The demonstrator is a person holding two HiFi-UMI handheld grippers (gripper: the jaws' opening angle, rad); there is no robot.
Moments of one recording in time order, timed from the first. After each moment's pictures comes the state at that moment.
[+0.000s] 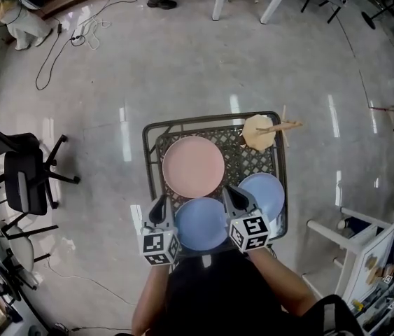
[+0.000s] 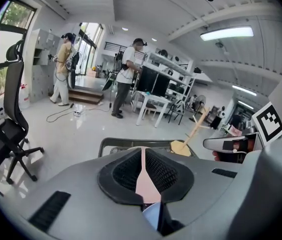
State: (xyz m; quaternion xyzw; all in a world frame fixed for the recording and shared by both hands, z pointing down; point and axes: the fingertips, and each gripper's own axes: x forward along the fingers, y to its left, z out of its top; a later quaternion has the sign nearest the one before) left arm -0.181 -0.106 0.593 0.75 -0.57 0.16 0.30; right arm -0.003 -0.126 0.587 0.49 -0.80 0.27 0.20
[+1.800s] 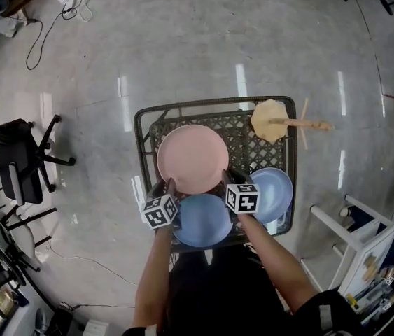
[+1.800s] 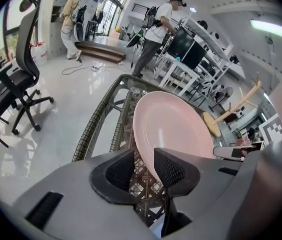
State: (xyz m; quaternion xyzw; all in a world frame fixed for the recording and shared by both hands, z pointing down) left arm -0.183 -0.110 0.812 0.62 -0.56 0.22 0.50; right arm 0.034 -0.141 0.802 0.48 -0.69 0.43 0.33
